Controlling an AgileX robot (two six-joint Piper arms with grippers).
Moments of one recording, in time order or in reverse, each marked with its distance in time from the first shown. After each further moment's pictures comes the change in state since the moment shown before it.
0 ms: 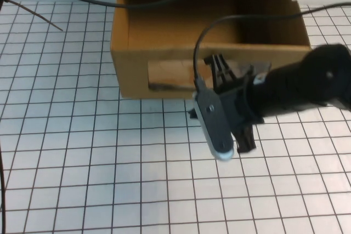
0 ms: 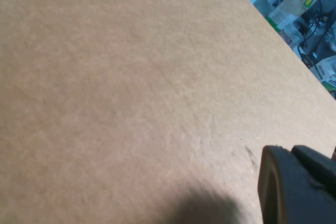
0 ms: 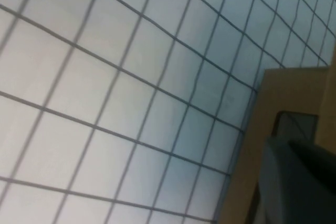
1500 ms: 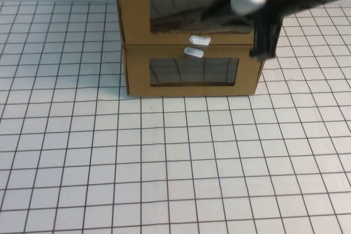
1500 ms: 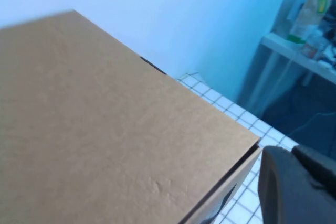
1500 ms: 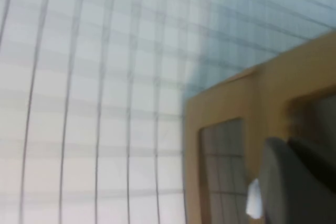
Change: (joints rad) right arm -0.172 -0.011 -0.520 0.033 0.481 0.594; left arm 0.000 -0.295 -0.112 0.268 0.113 -0.005
